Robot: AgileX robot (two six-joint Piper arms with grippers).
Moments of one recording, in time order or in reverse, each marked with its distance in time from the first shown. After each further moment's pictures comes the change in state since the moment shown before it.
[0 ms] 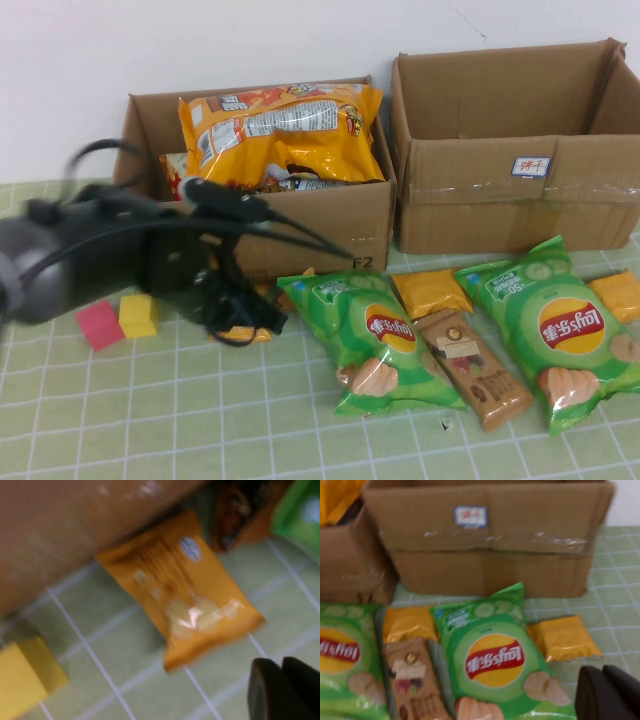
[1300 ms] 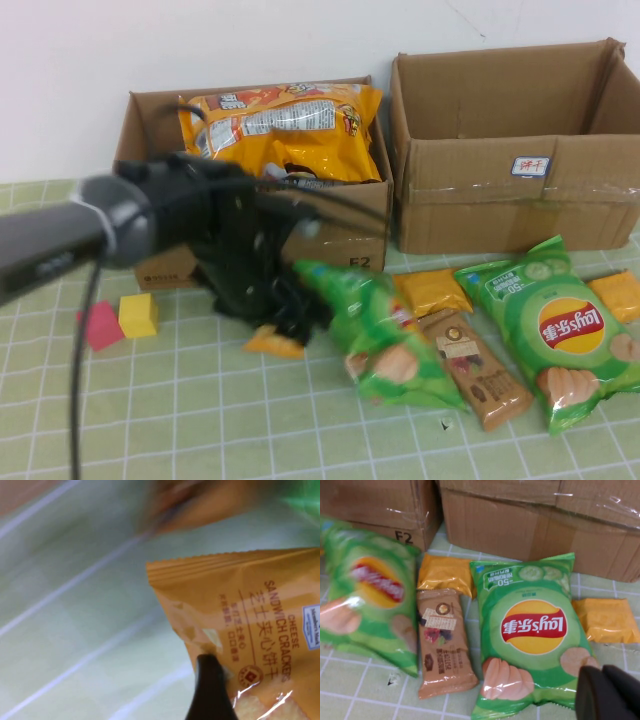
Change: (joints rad) right arm 0.132 0.041 0.043 -0.006 -0.013 -0.107; left arm -0.035 0.214 -0.283 -0.164 0.301 0.070
